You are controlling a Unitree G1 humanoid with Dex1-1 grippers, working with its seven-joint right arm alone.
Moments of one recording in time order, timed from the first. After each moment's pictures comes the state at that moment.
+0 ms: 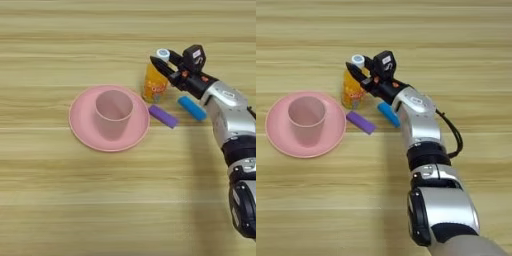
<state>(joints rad) -0.65 -0.27 -0.13 0.75 0.18 -0.20 0.71</state>
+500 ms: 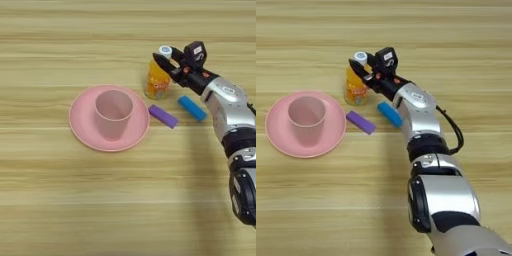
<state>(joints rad) -0.71 -0.28 -0.13 0.88 0.17 -0.27 0.70</state>
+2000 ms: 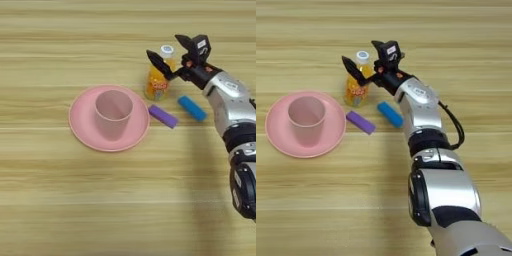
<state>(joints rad) -0.74 -0.29 -0.15 0.90 0.18 -0.31 0.71</state>
